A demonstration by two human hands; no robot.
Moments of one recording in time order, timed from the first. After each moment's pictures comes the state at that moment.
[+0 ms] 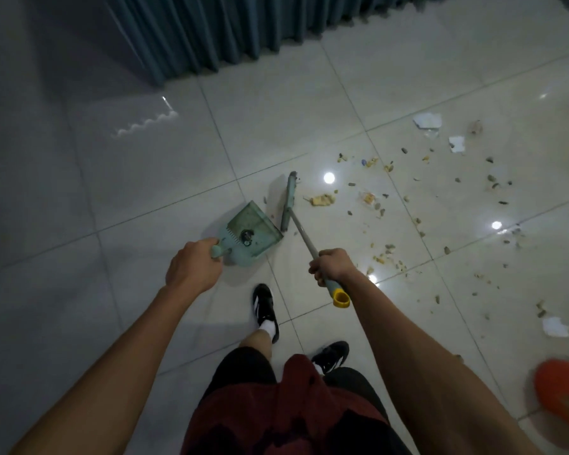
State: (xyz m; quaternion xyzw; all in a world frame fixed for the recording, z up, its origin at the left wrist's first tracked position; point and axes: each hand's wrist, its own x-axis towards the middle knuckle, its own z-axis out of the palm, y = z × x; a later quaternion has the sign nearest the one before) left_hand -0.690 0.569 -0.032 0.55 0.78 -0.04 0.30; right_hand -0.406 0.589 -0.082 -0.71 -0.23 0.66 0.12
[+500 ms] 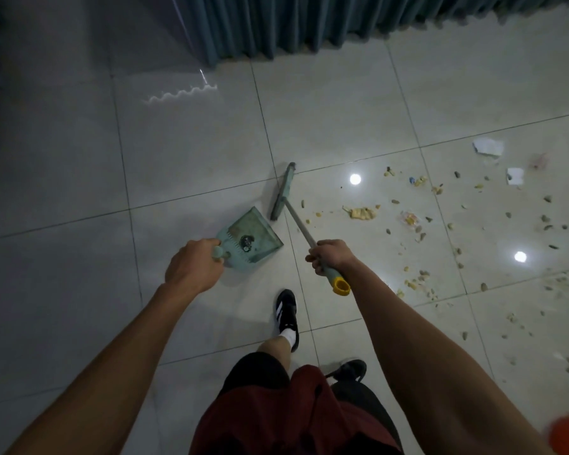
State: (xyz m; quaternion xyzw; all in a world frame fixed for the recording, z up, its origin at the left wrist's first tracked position) left_hand -0.826 0.611 -0.041 0.48 0.81 -0.07 0.33; right_hand -0.556 0.689 -0.097 -0.67 -0.22 0.71 0.08
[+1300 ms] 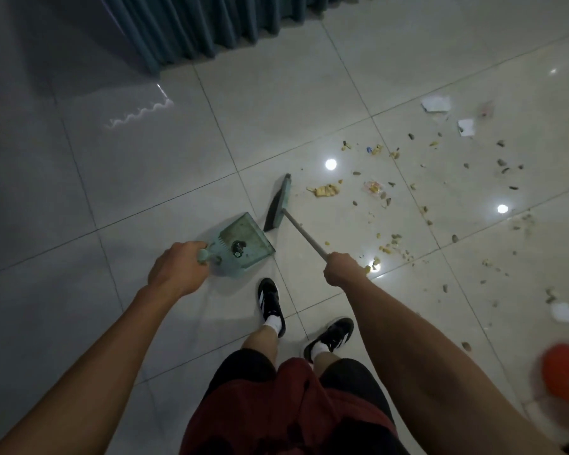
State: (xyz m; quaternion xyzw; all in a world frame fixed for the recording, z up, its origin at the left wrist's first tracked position) left_hand -0.731 0.588 -0.037 0.57 0.75 -0.13 0.30; right_hand -0.412 0.596 -0.136 -0.71 -0.54 0.40 -0.23
